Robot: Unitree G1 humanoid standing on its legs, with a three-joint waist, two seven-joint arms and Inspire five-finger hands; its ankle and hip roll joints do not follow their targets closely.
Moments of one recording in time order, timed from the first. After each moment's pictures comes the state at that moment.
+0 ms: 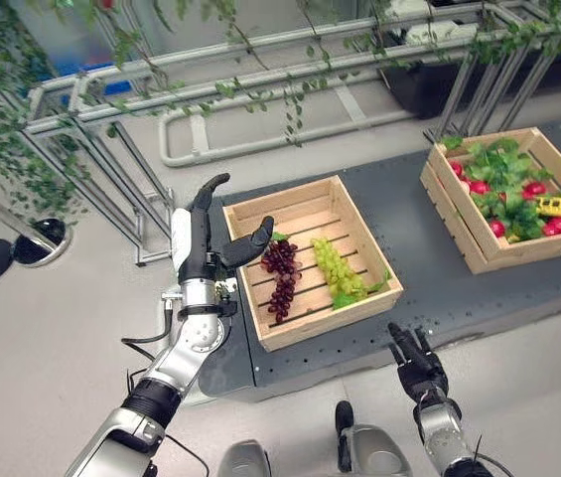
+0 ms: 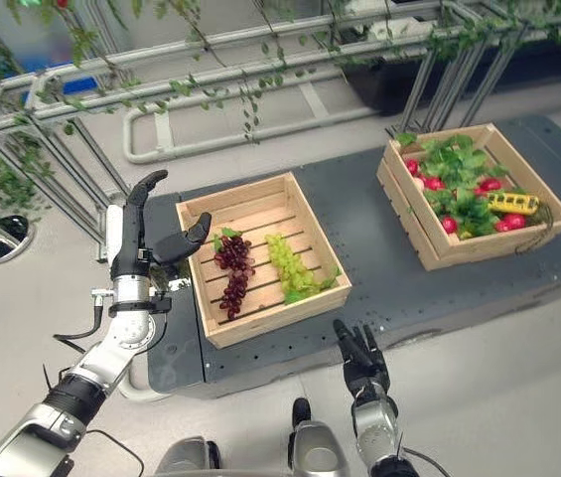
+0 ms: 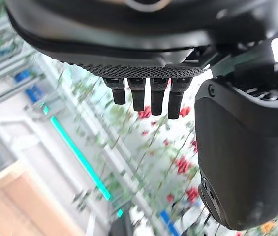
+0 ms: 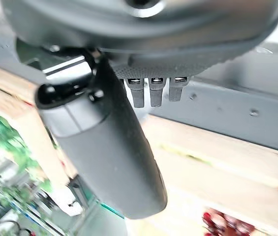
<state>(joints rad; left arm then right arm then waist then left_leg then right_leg) -0.35 0.47 -0.35 0.39 0.11 -0.43 0.69 0.00 -0.18 0.16 0.75 1.26 -0.26 0.02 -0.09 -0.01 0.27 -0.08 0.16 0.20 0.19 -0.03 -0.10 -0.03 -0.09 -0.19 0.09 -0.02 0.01</state>
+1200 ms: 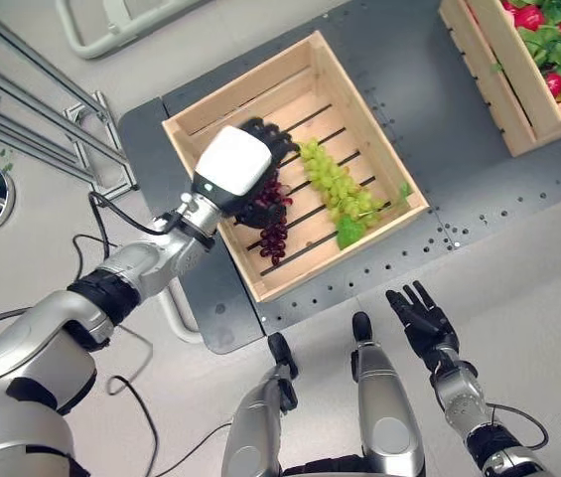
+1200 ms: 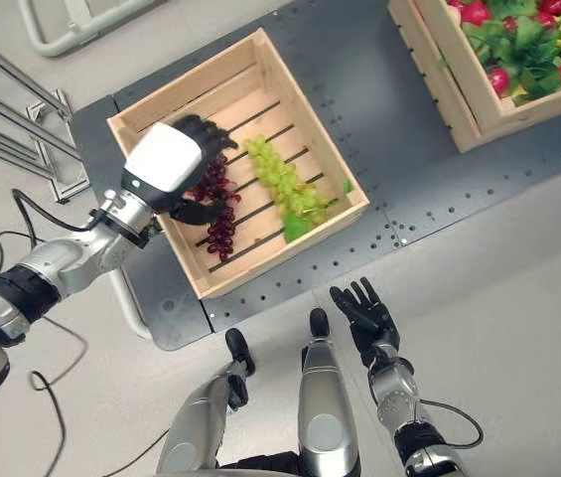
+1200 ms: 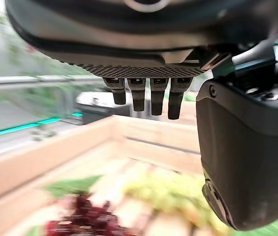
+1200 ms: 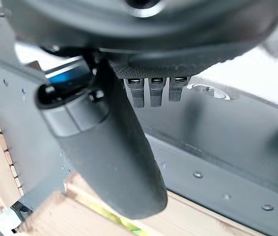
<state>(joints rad) -1.03 0.80 -1.03 0.62 0.61 -0.20 0.61 -0.20 -0.37 0.26 0.77 1.24 -0.24 0.19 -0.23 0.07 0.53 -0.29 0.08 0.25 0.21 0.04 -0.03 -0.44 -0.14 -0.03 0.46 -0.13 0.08</state>
